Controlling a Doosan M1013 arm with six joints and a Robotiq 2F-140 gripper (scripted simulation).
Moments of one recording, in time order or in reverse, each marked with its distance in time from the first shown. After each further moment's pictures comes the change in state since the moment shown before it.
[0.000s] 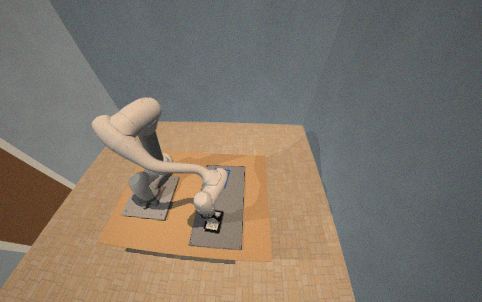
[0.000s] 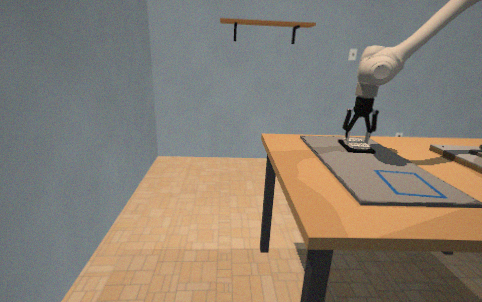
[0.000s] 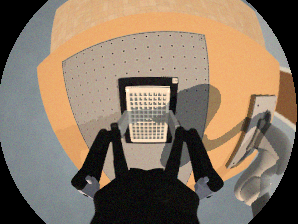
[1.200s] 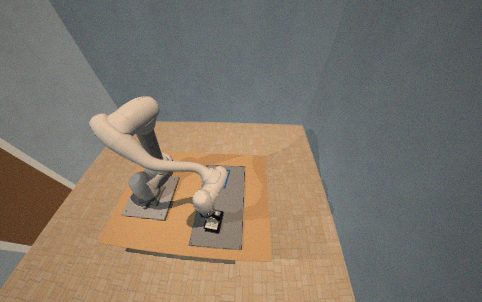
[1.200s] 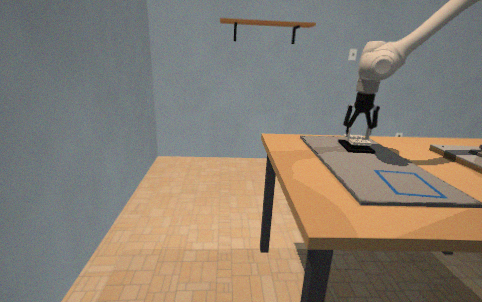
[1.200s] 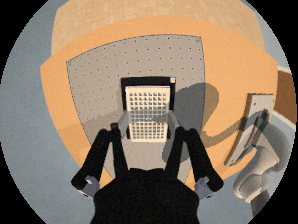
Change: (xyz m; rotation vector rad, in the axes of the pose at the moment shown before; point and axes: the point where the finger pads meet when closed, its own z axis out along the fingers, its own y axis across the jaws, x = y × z) arm 0.000 0.000 -0.019 0.000 0.000 0.000
